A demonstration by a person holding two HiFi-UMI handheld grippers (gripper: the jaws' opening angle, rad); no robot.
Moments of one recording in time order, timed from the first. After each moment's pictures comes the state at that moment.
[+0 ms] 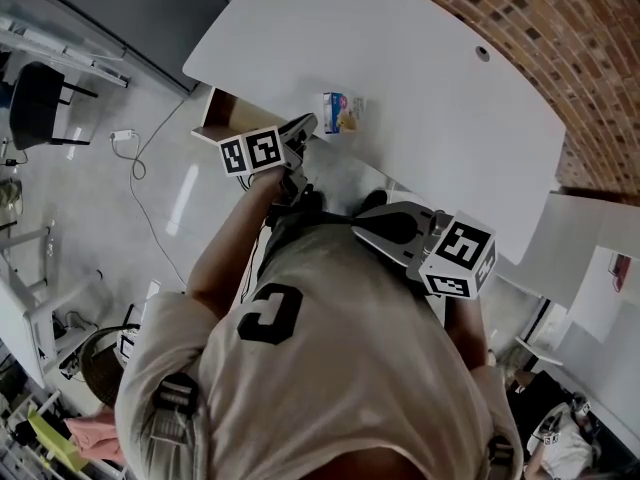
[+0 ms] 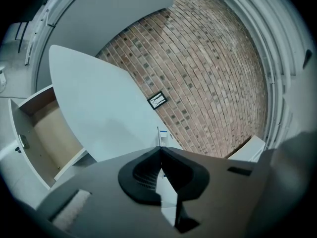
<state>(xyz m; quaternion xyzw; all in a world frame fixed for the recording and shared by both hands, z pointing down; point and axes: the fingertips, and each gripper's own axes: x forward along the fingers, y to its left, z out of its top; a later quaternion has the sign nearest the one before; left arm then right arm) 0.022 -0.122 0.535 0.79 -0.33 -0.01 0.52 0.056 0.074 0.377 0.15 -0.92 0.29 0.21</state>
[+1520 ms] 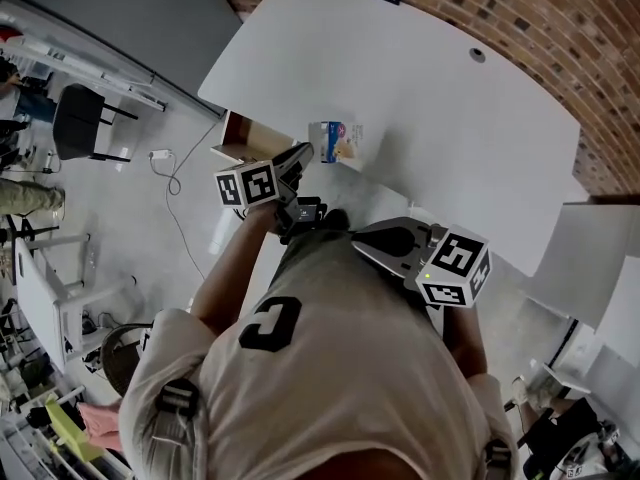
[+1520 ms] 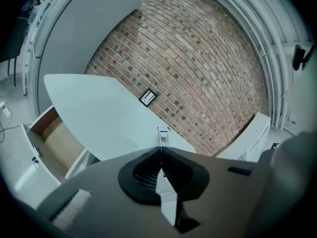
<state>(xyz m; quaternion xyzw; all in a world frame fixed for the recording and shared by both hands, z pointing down) 0.068 -0.060 0.484 0.82 -0.35 0.06 0.45 0.136 0.119 0.370 0.12 -0.94 0.29 0.12</state>
